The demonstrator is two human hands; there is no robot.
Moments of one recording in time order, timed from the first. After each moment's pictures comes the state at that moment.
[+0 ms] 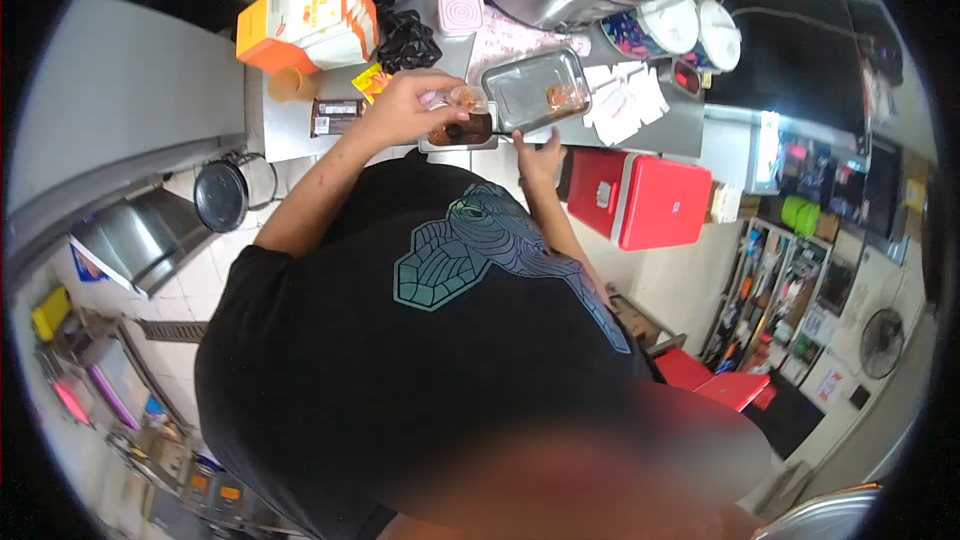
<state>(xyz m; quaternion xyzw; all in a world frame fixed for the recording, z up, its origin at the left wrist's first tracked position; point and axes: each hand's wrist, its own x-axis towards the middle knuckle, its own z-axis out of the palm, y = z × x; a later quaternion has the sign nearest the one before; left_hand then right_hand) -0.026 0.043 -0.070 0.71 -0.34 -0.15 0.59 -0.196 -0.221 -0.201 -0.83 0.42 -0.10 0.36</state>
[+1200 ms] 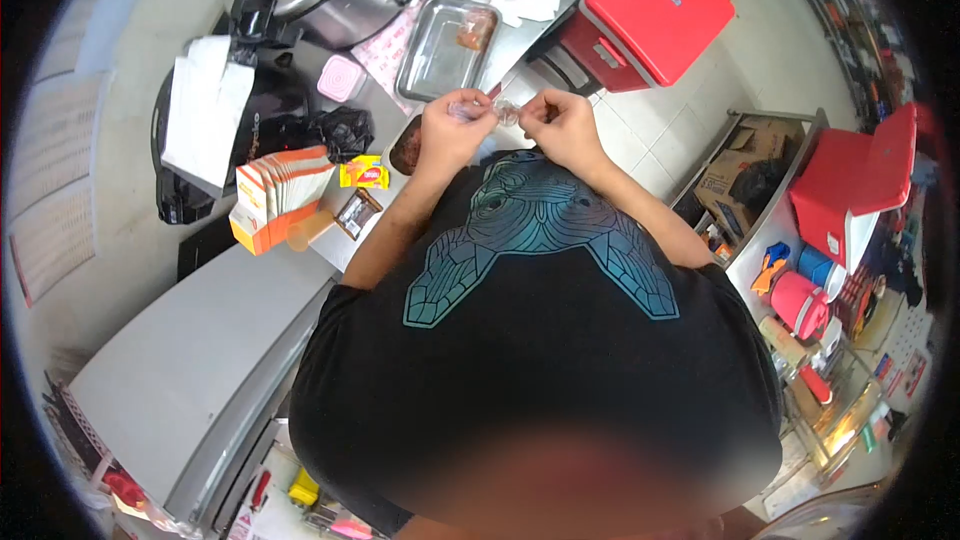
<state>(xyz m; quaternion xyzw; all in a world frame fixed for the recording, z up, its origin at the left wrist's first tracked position) -0.155 -0.151 -0.066 0.64 -0.30 -0.40 0.58 -0.328 -0.260 -0.046 -0.68 0.39 -0.21 0.58</state>
